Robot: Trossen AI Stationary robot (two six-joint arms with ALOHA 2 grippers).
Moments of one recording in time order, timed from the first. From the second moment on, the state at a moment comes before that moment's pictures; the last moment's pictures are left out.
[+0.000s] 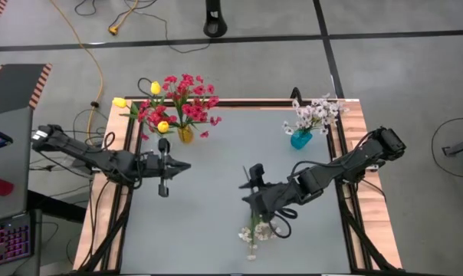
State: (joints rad) left arm -0.32 0.71 0.39 0.38 -0.40 0.09; right arm 0.43 1.57 1.25 -0.36 0.50 -0.31
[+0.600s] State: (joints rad) left arm -0.07 0.28 0.04 0.48 -0.34 0.13; right arm 0.41 1.57 1.25 -0.45 0.25 -0.21
